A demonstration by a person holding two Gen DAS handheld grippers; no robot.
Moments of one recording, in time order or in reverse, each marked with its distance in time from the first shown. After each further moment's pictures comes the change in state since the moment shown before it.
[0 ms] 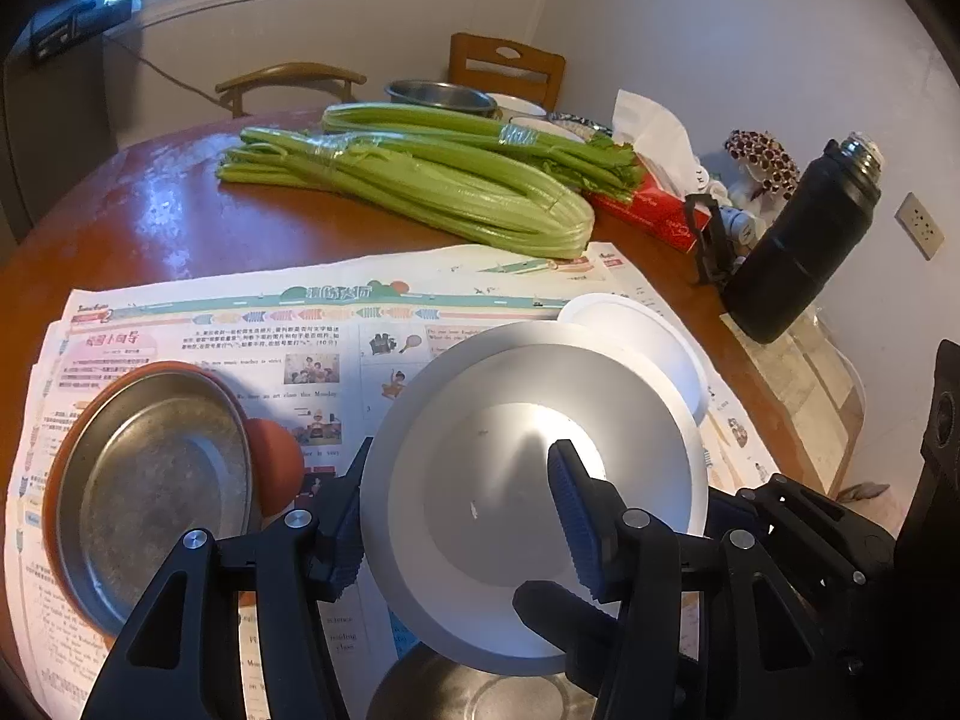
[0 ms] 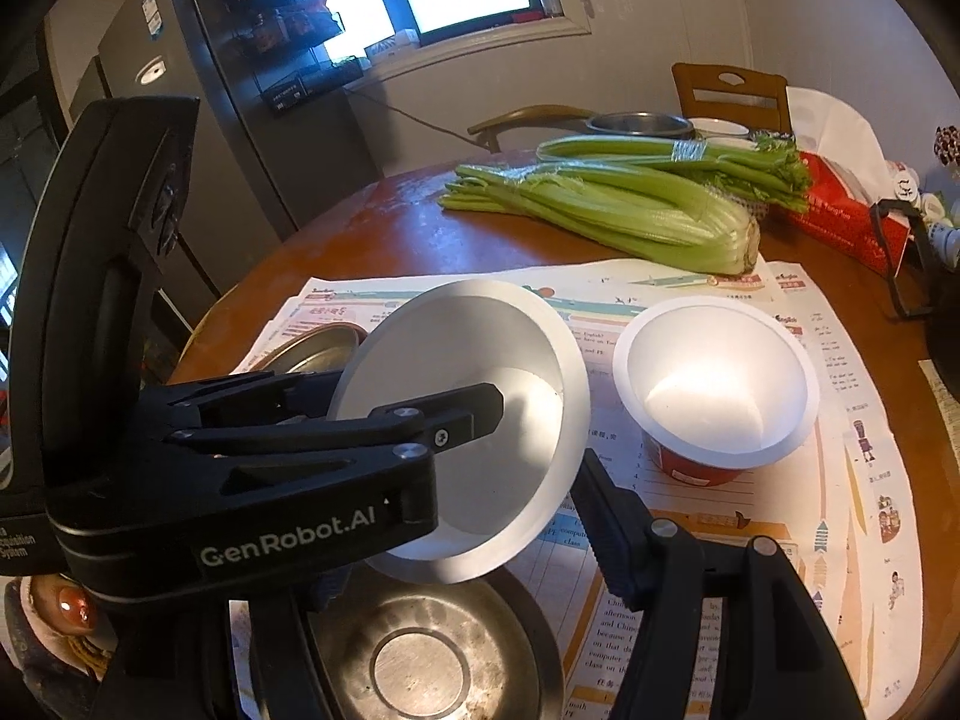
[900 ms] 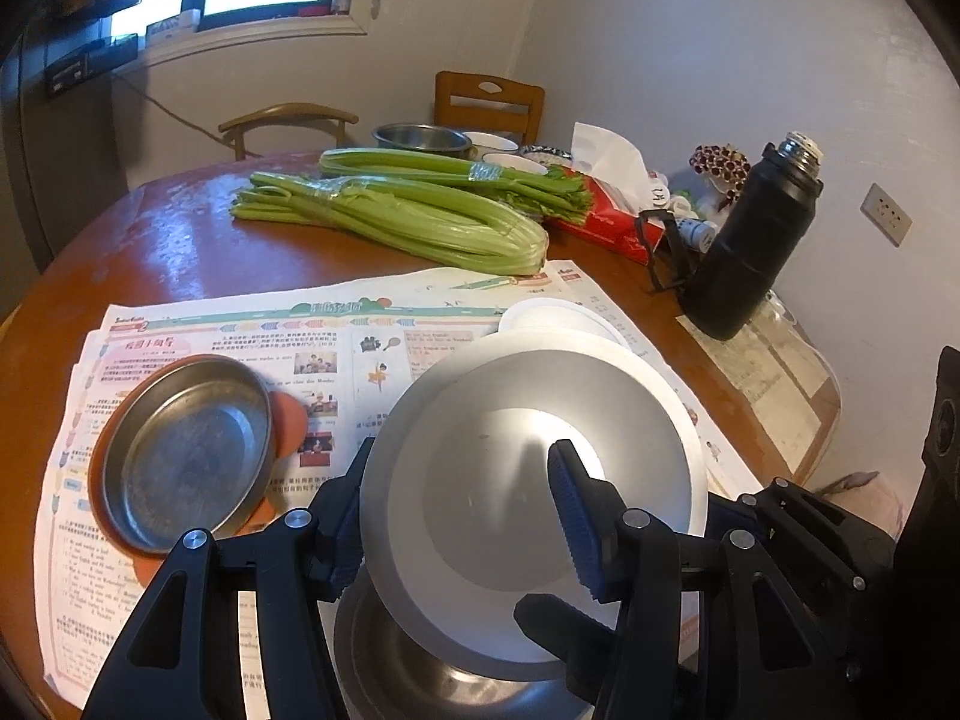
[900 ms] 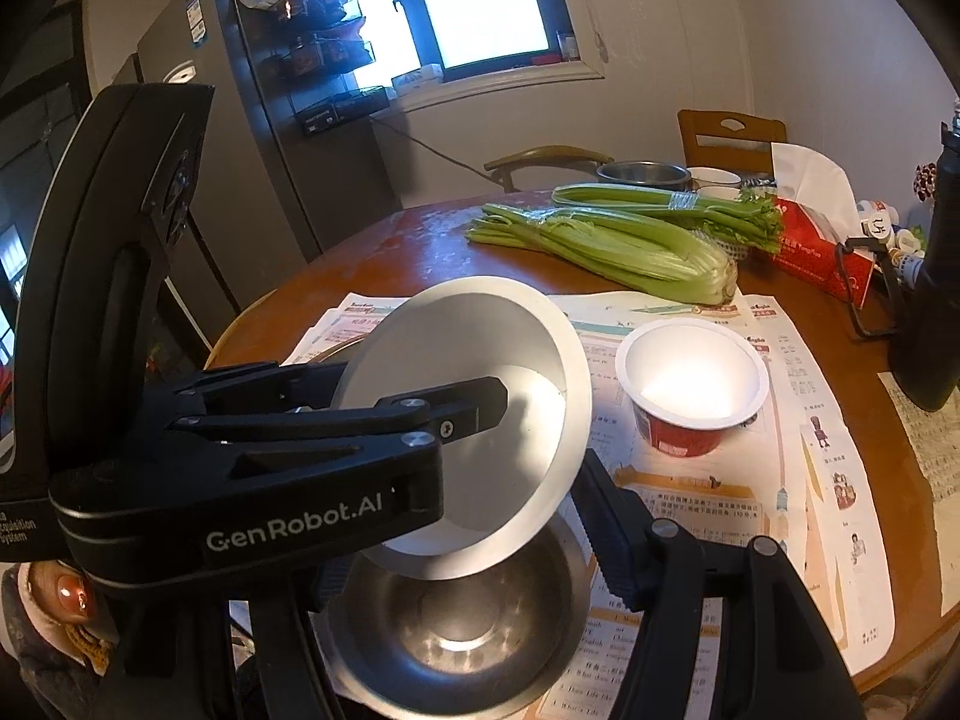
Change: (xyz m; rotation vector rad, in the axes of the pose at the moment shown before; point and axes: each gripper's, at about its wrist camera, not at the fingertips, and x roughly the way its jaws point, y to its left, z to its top) left arm -0.066 -0.028 -0.029 0.040 -0.078 0.009; right arm -0.065 0.028 -0.029 -0.049 -0.078 -0.004
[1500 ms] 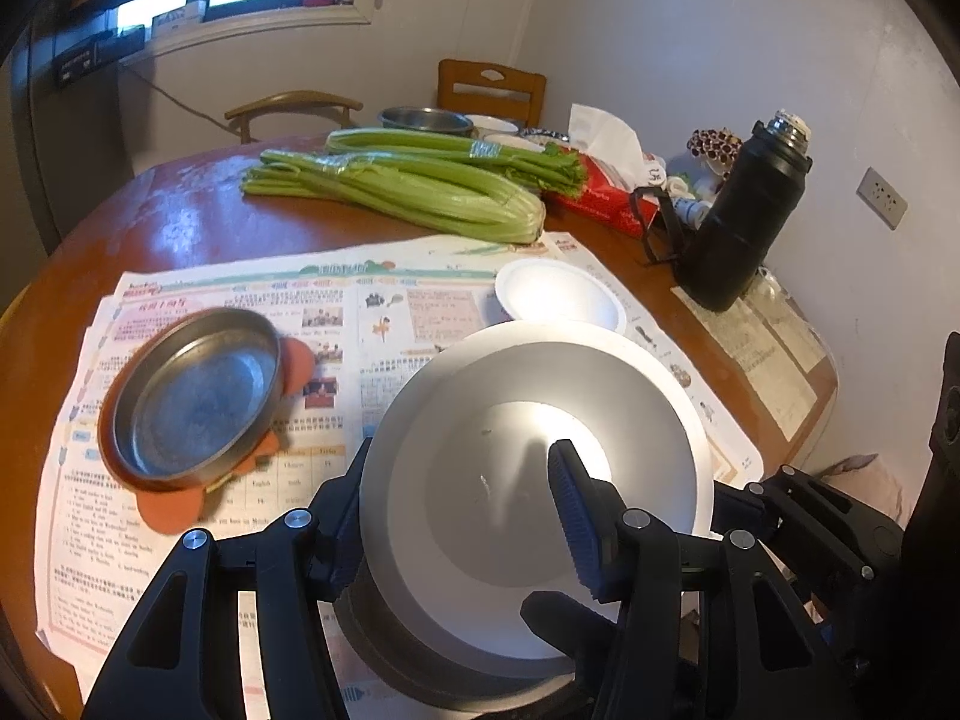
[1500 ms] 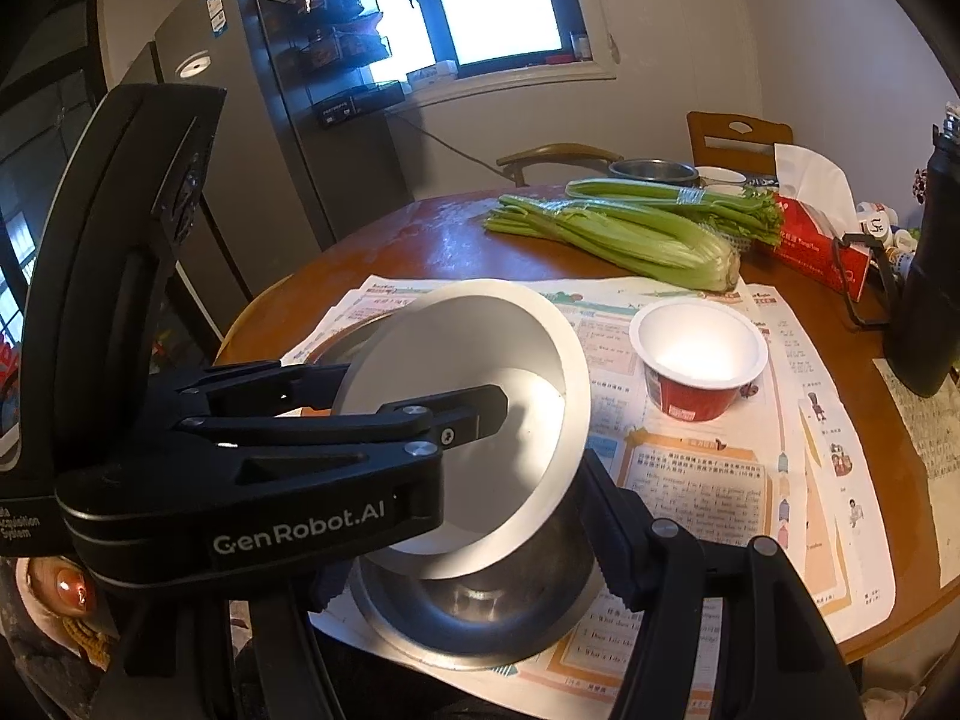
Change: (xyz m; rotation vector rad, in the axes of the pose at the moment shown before) left arm -0.013 -0.002 -0.030 -0.008 0.033 0.010; right arm -0.016 0.014 -0.021 -0.023 0.018 0.012
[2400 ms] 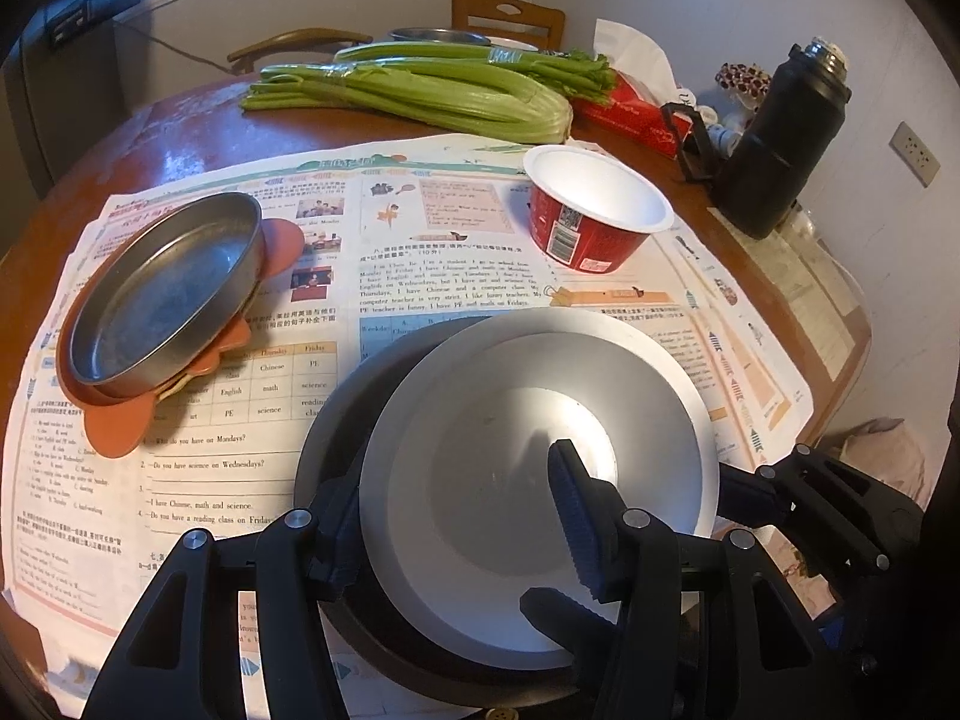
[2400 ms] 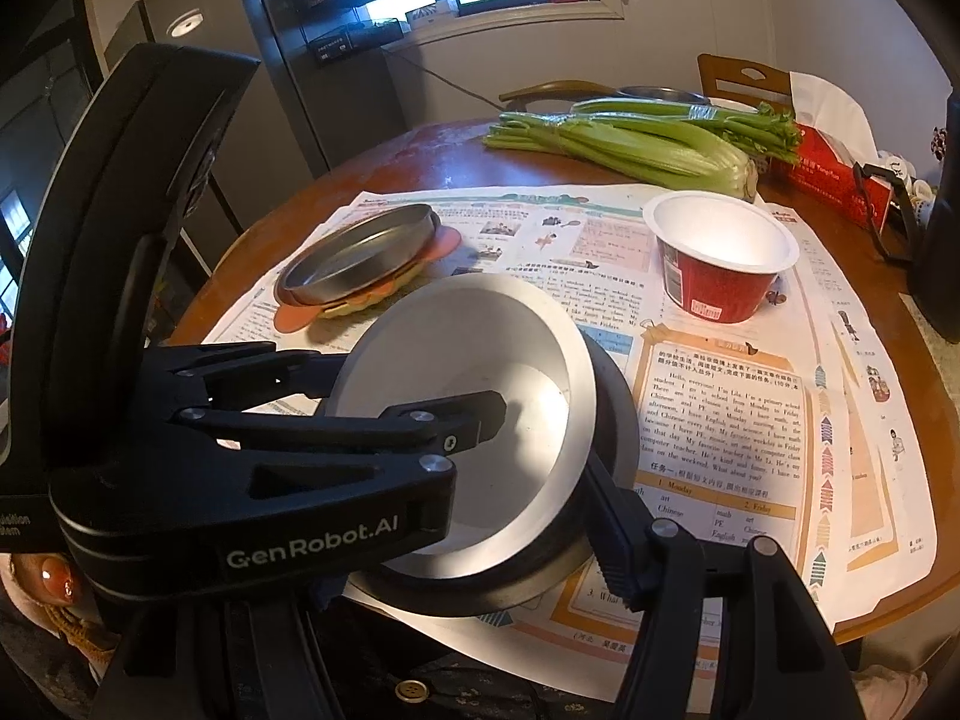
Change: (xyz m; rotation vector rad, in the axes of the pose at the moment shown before) left arm 0.050 0.004 -0.036 -0.003 0.141 0.042; right arm 0.039 -0.011 -0.040 -0.002 0.137 0.005
